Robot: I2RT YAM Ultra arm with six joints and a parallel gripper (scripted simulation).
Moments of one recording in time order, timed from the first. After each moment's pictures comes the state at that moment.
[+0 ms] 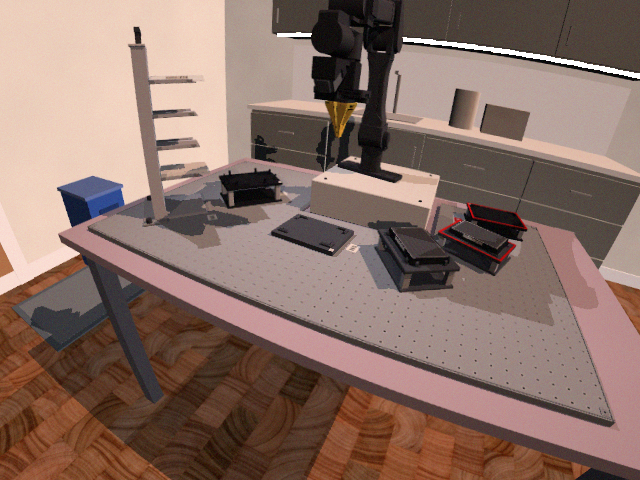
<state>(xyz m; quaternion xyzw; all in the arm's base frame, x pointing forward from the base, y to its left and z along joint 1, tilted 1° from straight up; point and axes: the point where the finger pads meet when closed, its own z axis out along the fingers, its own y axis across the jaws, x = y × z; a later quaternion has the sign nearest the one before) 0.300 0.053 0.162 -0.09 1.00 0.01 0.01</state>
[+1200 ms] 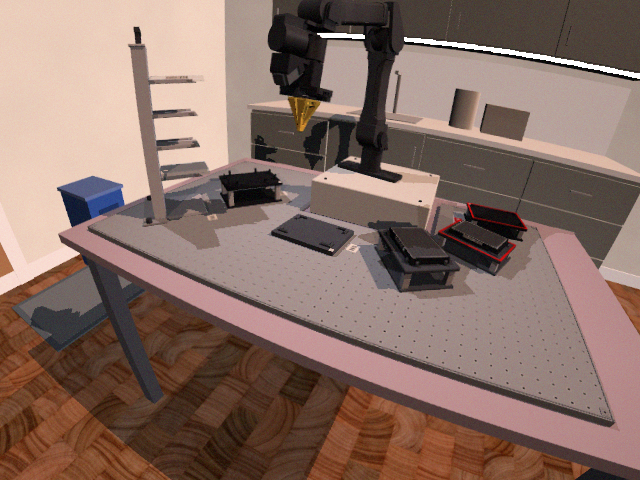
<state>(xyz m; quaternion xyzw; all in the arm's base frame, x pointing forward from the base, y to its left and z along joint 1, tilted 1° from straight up) 0.298 -0.048 0.157 -0.04 1.00 -0.01 0.06</state>
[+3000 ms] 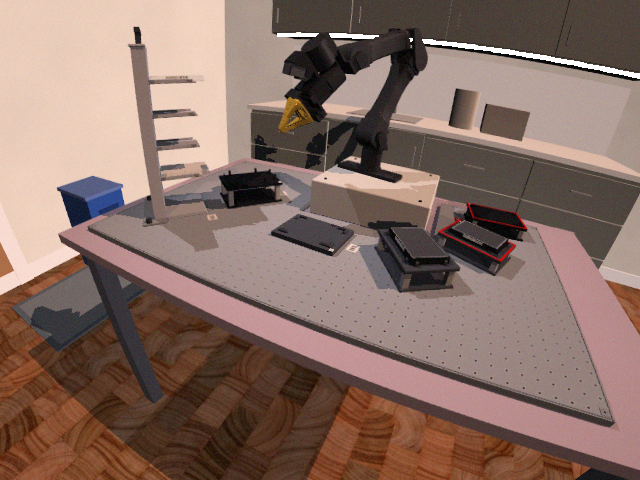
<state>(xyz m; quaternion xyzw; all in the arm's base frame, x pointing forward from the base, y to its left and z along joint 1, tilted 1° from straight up) 0.303 -0.096 0.149 0.14 0.91 -0.09 0.38</state>
